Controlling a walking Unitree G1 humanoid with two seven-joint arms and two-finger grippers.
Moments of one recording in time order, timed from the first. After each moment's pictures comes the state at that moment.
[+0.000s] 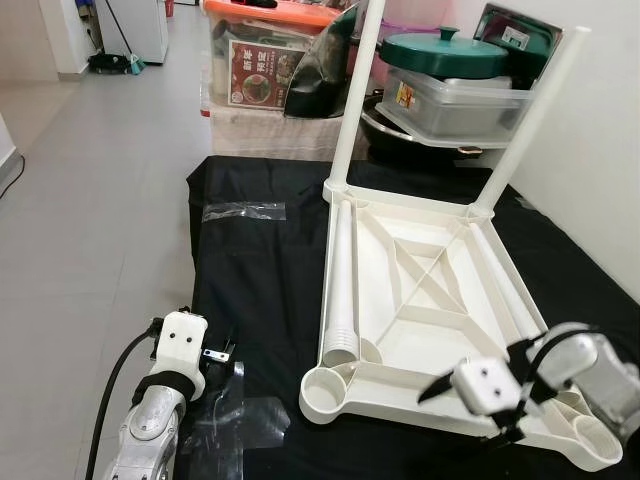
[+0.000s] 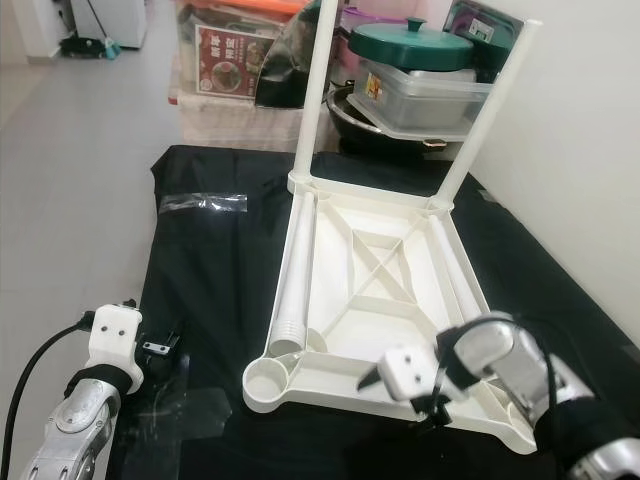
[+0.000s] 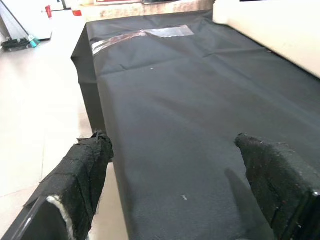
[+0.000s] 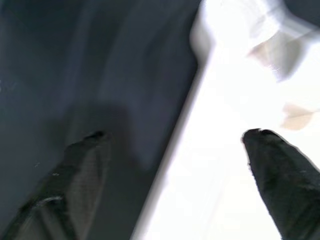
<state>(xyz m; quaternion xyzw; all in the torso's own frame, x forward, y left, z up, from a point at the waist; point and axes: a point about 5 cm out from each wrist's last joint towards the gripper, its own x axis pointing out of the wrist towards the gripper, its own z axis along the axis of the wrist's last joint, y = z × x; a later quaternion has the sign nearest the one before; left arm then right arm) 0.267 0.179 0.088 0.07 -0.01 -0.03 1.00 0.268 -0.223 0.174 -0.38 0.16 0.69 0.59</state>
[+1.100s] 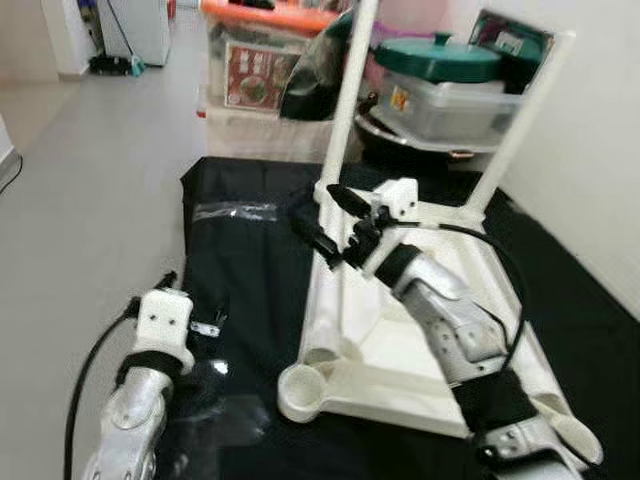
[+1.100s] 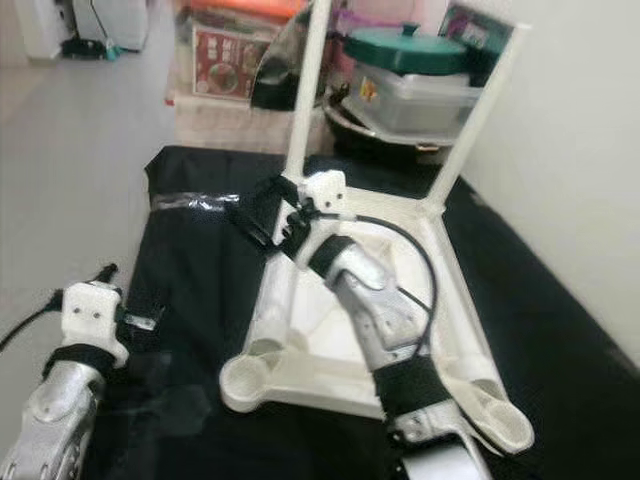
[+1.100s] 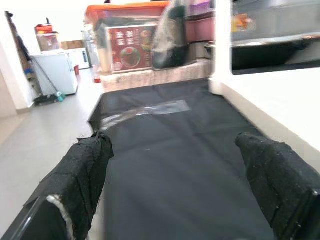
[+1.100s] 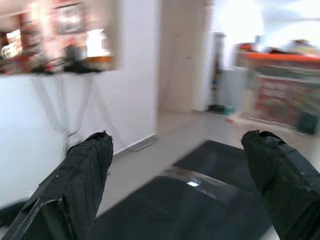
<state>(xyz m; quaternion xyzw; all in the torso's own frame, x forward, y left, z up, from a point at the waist) 0.265 0.184 0.134 0.08 -0.12 -0.02 0.99 0.336 -0.085 0.228 0.07 -0.13 0.36 0.92</state>
